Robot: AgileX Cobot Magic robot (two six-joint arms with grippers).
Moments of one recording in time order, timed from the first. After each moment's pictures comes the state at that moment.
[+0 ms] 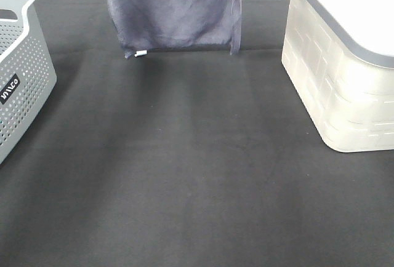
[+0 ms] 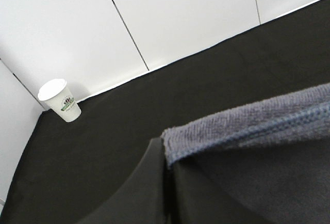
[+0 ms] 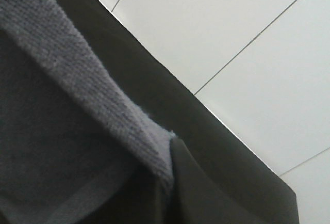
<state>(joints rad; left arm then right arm) -0.37 2.16 -1.97 1.21 0.35 -0.87 0.28 2.16 -1.88 0.10 -0.03 -0.79</state>
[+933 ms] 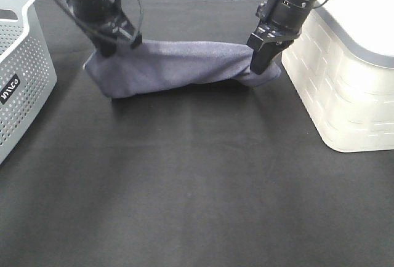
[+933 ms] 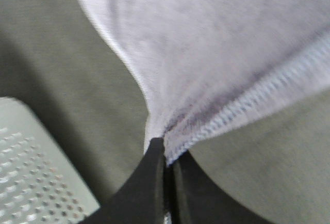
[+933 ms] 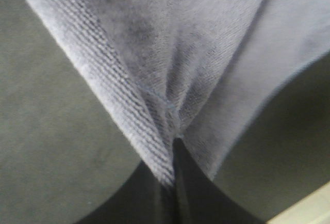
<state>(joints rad) -0.43 2.16 -1.94 0.17 1.21 0.22 0.27 2.17 -1.88 0.25 1.21 -0.68</state>
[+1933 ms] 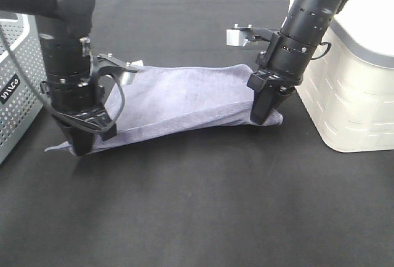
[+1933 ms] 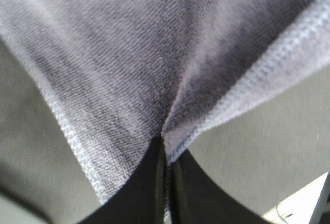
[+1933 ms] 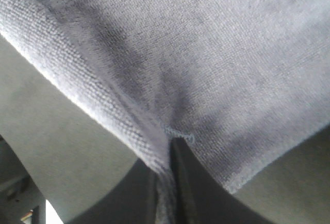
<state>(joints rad) -0.43 2.05 -1.44 0.03 1.20 0.29 0.27 2.14 -1.61 0.34 1.21 -0.67</state>
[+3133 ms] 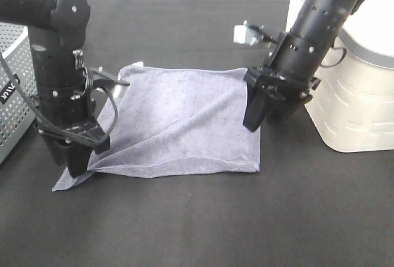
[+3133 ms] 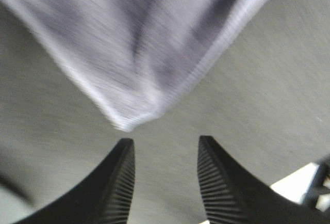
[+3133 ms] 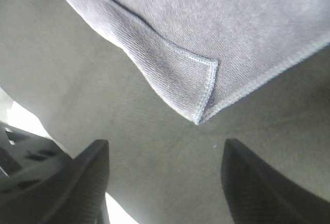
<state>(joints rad) -0.43 2.04 -1.36 0.01 1.21 0.24 0.27 2.03 -1.48 0.40 1.21 -0.47</state>
